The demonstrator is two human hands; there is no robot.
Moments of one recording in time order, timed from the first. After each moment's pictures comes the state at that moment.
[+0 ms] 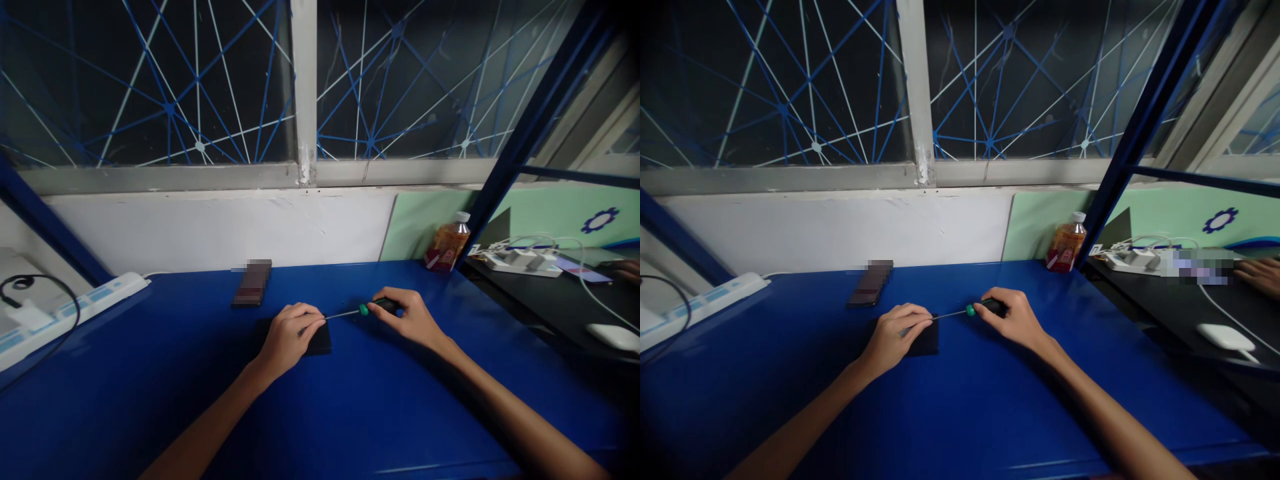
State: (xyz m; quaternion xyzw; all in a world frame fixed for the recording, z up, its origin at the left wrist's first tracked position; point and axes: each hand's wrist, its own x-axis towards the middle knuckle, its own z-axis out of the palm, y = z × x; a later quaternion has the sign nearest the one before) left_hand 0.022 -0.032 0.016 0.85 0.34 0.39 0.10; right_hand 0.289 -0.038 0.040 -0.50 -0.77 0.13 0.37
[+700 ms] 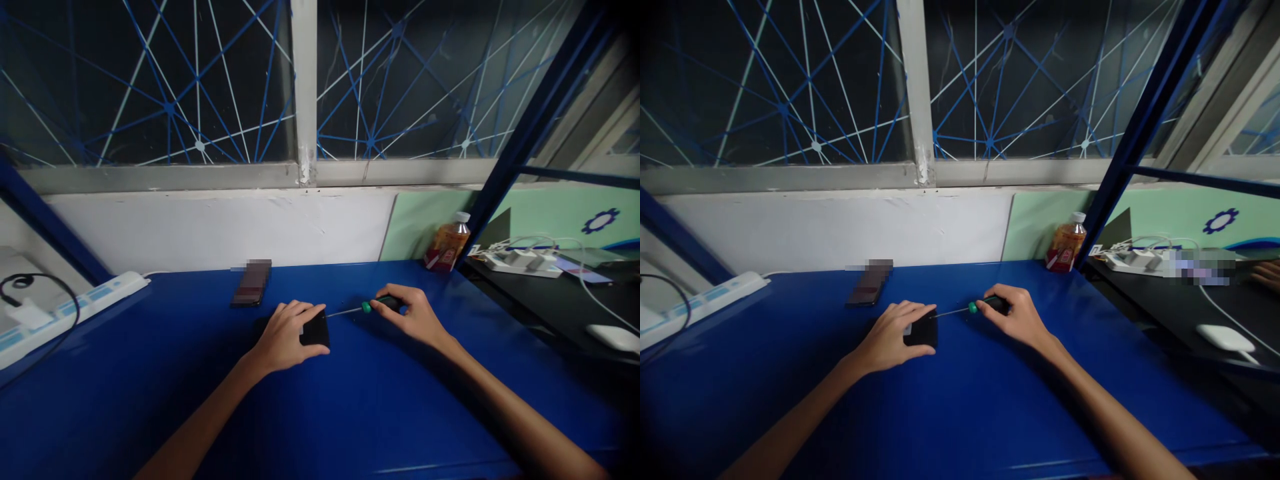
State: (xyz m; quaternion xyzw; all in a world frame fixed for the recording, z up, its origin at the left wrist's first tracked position) left_hand 0.010 -0.029 0.022 0.89 0.37 0.25 0.07; right_hand 0.294 -0.037 0.044 -0.51 -0.77 0.12 0.37
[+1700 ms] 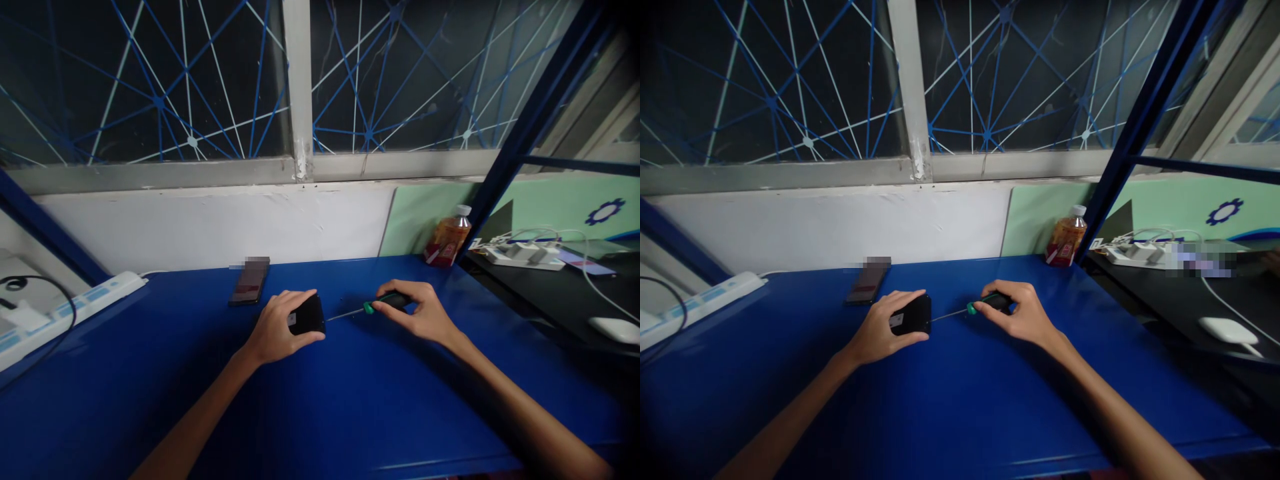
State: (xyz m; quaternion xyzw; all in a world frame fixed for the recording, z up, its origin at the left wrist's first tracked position) left_hand 0.004 -0.024 0.031 0.87 0.38 0.30 0.10; right_hand 0.297 -0.046 0.056 -0.47 -0.78 0.13 0.39
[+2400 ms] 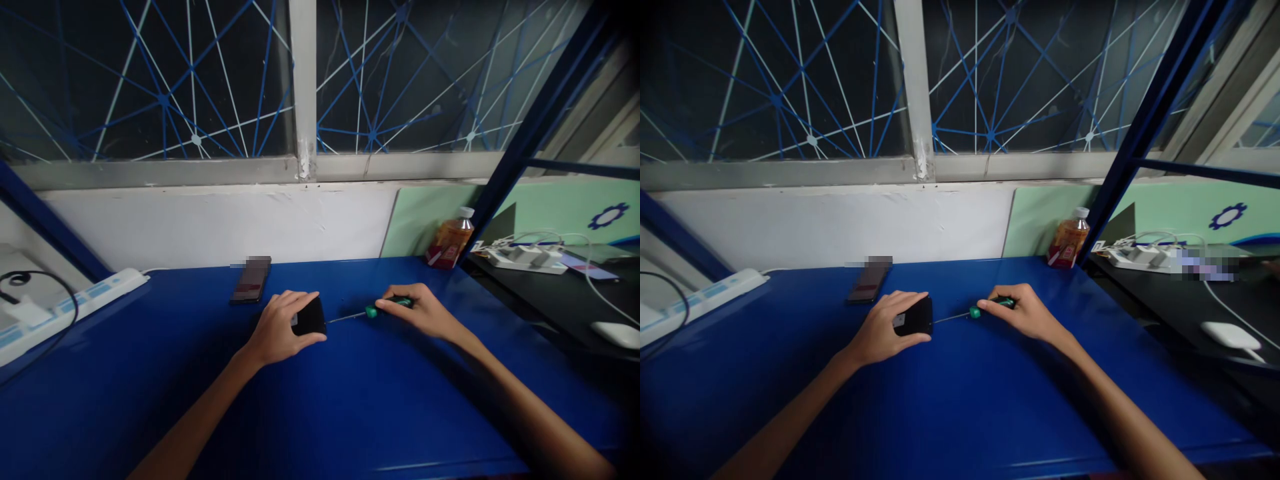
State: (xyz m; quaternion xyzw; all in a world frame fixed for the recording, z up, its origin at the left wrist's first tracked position) left_hand 0.003 -0.025 0.029 0.87 0.39 0.29 0.08; right_hand 0.308 -0.038 0.055 -0.48 -0.76 0.30 0.31
